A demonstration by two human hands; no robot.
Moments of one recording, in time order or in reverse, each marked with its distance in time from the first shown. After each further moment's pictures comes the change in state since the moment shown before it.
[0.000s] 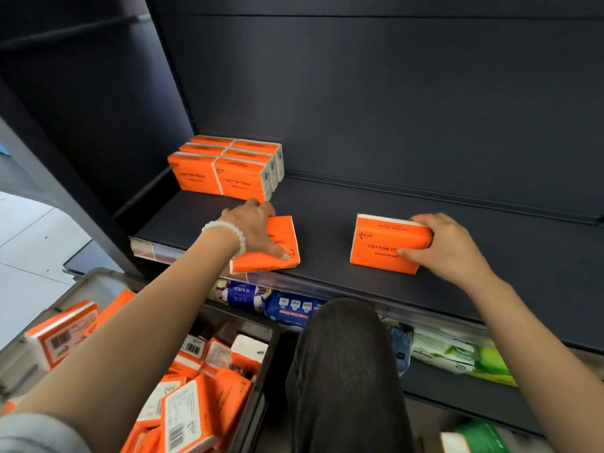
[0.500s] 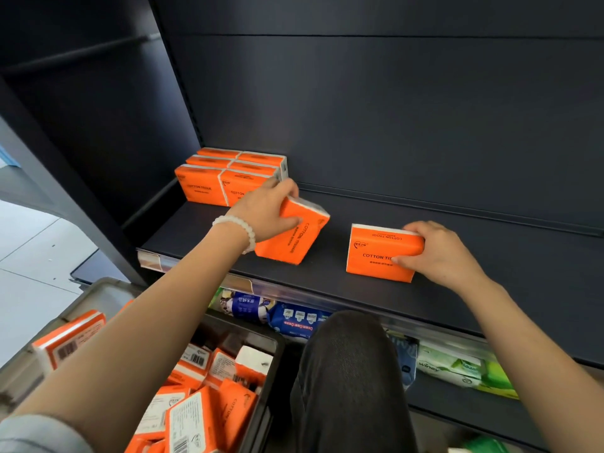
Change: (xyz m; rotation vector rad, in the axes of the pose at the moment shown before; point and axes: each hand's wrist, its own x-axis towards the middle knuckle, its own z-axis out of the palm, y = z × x) left_hand 0.007 0.008 -0.028 -0.258 0.386 0.287; right_hand 0.013 -0.014 0.000 -0.014 -0.073 0.029
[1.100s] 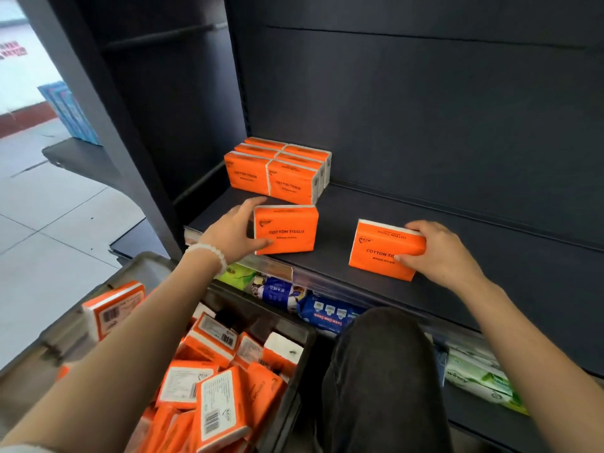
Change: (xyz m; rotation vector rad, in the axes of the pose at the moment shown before) left_hand -0.094 -0.101 0.002 -0.148 0.036 -0.340; right_hand 0.000 -0.061 0.031 -0.041 -0.047 -0.089
